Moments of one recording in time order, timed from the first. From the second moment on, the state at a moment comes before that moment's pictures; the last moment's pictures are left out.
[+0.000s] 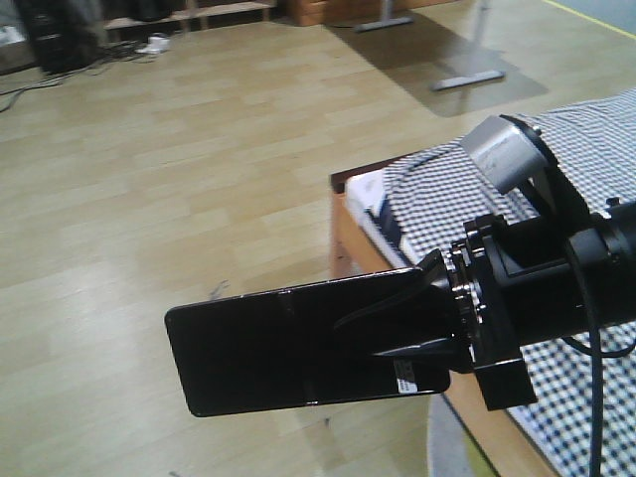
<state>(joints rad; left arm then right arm) 0.01 -0.02 0.03 -0.13 0.28 0.14 0.29 1.21 -0.97 1.16 1.22 -1.02</state>
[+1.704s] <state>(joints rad) 0.01 -0.02 0.03 -0.13 0.28 0.14 0.29 1.21 -0.97 1.16 1.22 -1.02</state>
